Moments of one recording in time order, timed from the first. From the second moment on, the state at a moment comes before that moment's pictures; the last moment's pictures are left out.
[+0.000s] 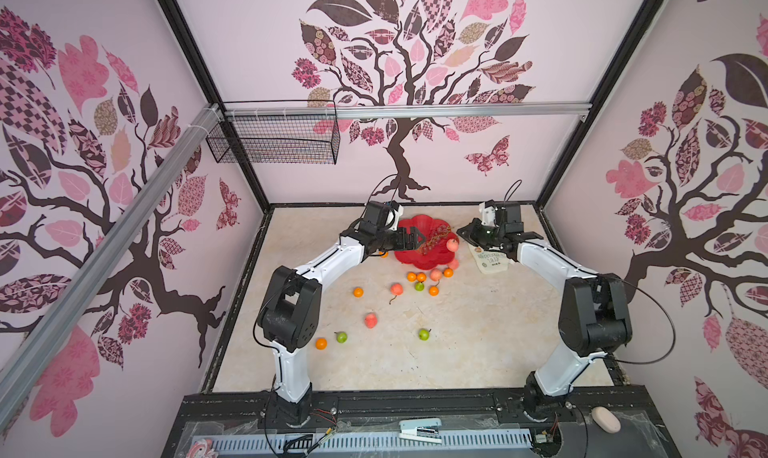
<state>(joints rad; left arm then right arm) -0.47 1.90 1.49 -0.26 0.44 -0.48 0.15 1.75 1.26 -0.15 -0.46 0.67</state>
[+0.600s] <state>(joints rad) -0.45 1.91 1.46 -0.14 0.42 -0.63 0.19 1.99 1.41 -0.17 -0.33 0.67</state>
